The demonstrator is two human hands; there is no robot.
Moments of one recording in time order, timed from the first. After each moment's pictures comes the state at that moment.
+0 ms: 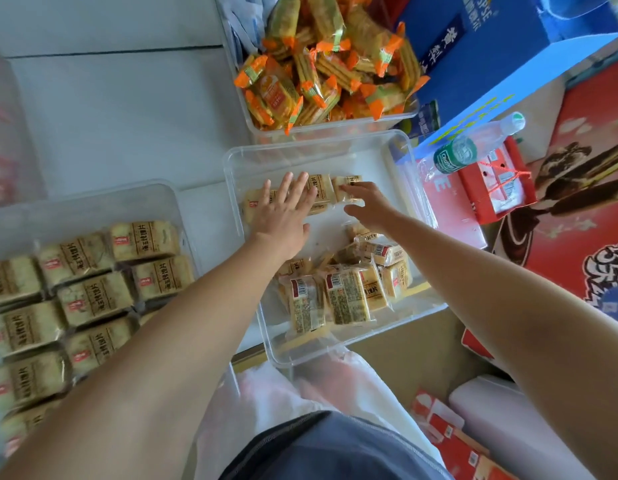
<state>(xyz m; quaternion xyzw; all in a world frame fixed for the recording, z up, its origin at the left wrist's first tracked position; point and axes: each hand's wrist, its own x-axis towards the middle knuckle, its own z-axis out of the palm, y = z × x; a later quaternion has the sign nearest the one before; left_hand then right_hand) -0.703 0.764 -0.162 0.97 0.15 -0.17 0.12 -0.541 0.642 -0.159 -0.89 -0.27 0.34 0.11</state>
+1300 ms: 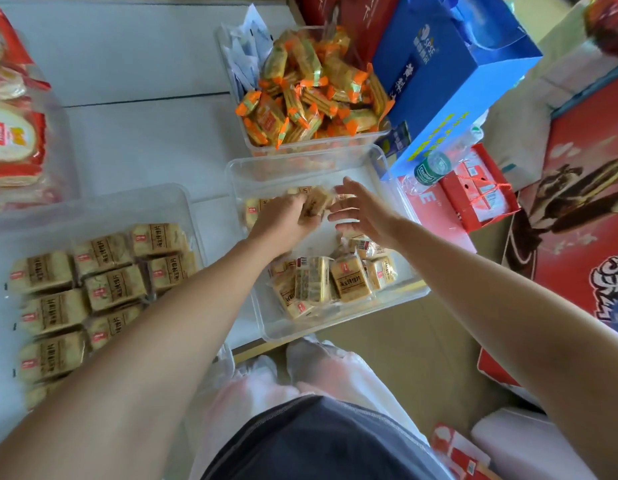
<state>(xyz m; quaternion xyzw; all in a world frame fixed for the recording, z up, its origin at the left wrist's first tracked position) -0.725 0.740 -0.102 0.90 0.22 0.04 0.38 -0.581 0.619 -0.082 -0.71 -0.12 0.51 0.47</state>
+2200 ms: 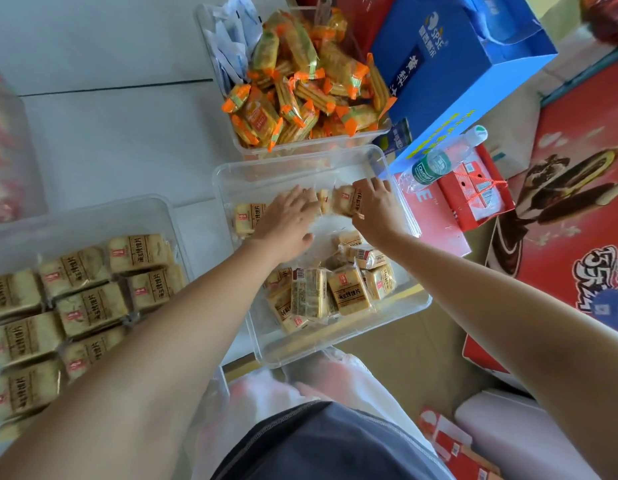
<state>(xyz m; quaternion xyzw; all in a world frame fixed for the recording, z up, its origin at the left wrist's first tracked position) -0.693 0.753 -0.138 0.98 0.08 -0.07 0.18 -0.547 0.616 -0.120 -0.92 -0.38 0.07 0.05</state>
